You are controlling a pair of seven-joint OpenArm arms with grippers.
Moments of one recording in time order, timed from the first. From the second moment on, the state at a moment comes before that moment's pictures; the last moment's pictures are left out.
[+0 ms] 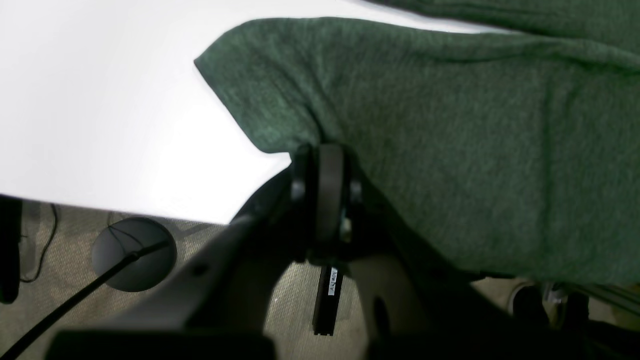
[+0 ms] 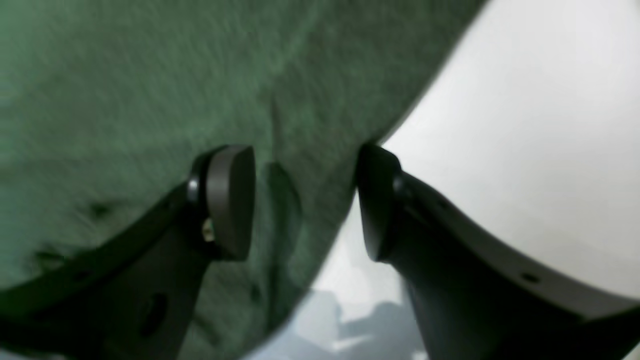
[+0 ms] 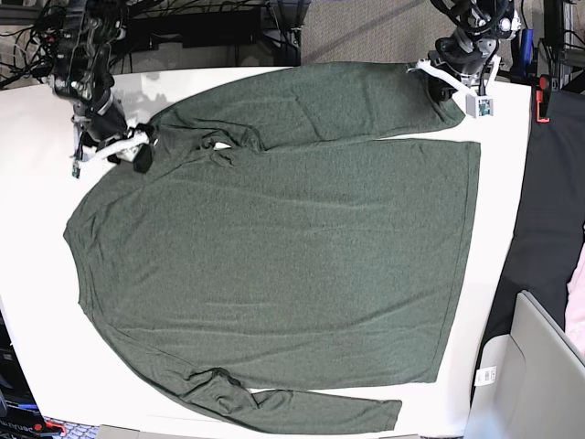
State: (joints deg) left arm 38.1 -12.8 -13.8 109.6 -27.5 -1.2 40.2; right arm -17.7 11.3 16.6 98.8 33.8 2.0 -42.7
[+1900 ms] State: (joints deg) left arm 21.9 -13.9 -13.1 103.2 -27.5 -1.0 35.5; right arm -15.8 10.5 28.2 103.1 33.6 13.9 -50.4
